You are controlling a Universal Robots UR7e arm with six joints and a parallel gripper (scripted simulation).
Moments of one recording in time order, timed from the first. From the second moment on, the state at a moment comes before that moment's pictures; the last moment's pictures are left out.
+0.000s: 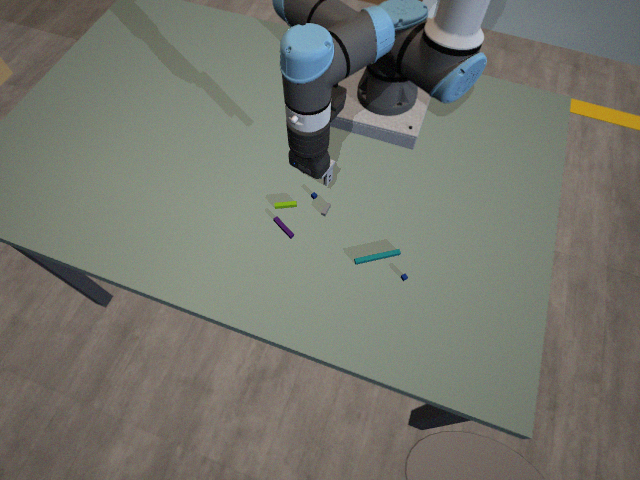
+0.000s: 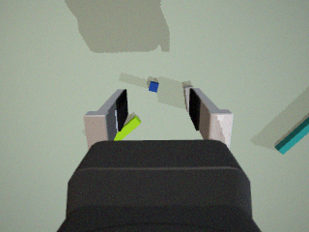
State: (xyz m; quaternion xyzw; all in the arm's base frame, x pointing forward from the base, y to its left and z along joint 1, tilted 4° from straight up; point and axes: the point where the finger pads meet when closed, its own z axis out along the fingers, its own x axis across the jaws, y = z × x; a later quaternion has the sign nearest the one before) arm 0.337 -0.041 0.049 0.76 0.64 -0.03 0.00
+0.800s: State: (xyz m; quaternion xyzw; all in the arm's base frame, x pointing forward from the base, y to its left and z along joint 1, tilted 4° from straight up) arm 0.338 -0.031 0.040 0.90 0.43 -0.03 0.01
